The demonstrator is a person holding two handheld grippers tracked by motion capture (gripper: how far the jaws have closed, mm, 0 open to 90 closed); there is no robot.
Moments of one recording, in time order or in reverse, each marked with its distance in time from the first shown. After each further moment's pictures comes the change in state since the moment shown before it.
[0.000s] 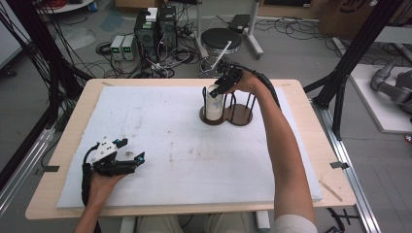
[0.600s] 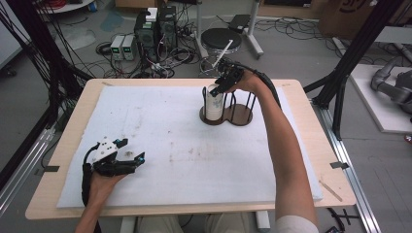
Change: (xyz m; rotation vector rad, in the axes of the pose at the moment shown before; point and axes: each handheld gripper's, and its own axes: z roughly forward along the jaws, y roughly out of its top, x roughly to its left) left arm -0.001 0.000 0.001 0.002 0.002 -0.001; right arm 0.001 0.000 -0.005 -0.015 -0.002 0.009
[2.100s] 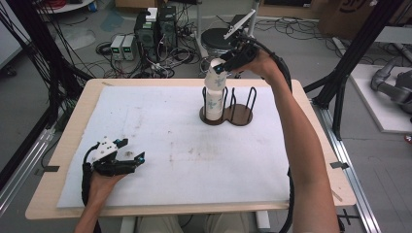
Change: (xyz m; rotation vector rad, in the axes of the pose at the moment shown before) left arm 0.002 0.000 0.000 0.002 -0.007 -0.010; right arm 0.022 0.014 -0.096 -0.225 -0.090 0.023
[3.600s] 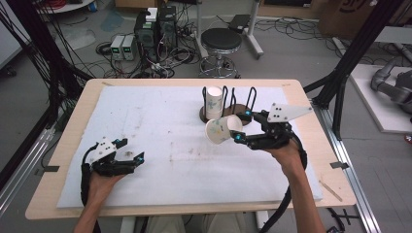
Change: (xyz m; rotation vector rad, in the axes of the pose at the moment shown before) left arm 0.000 -0.001 -0.002 -0.016 -0.009 0.006; right arm 0.158 -0.169 -0.032 -0.527 0.046 0.035
